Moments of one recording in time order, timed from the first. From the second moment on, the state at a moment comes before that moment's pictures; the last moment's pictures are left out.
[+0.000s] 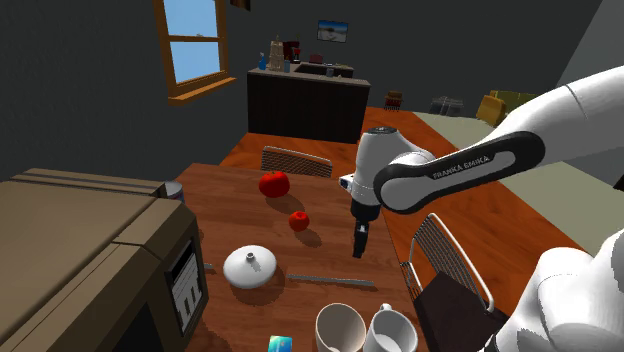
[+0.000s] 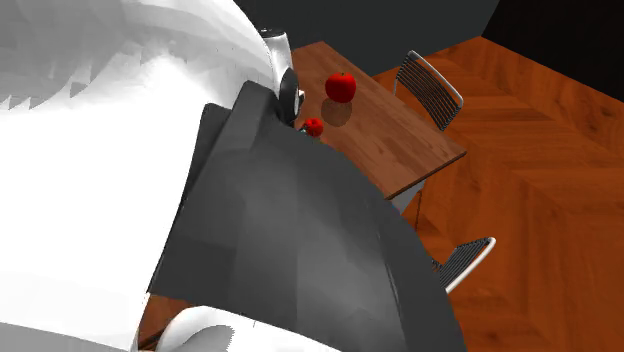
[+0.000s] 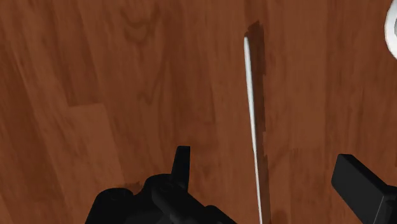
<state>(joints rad) 0.21 -0.27 0.06 -2.53 0.01 2.23 -0.36</state>
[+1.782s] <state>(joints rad) 0.25 0.05 0.10 -2.54 -0.04 2.54 -0.42</state>
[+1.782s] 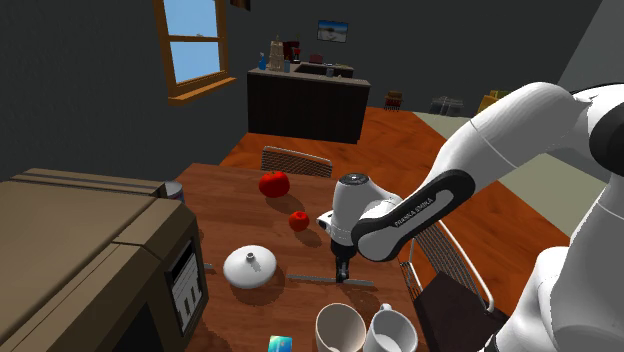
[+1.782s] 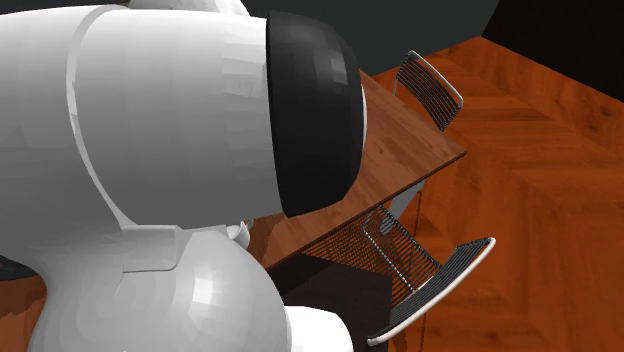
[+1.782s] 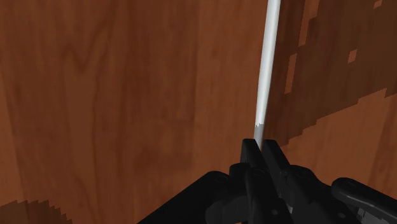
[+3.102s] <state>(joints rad) 0.25 -0.13 0.10 -2.49 -0.01 2.32 -0.45</state>
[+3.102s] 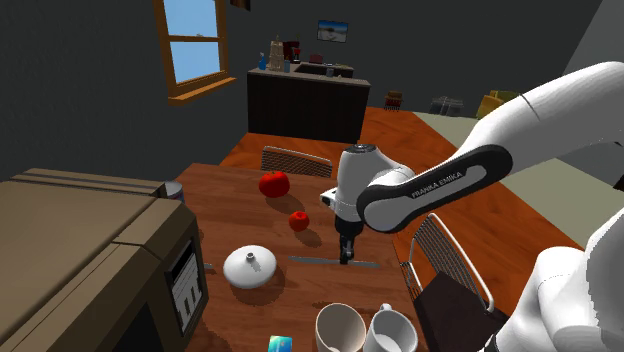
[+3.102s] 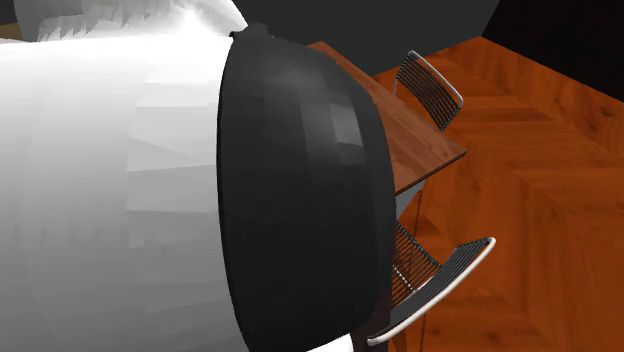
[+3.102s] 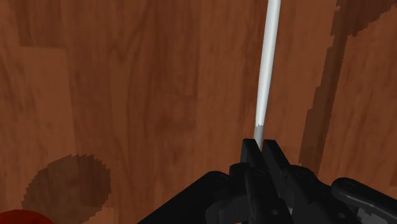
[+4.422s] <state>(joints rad) 0.25 -0.28 0.09 -2.35 0.01 2.03 -0.47</state>
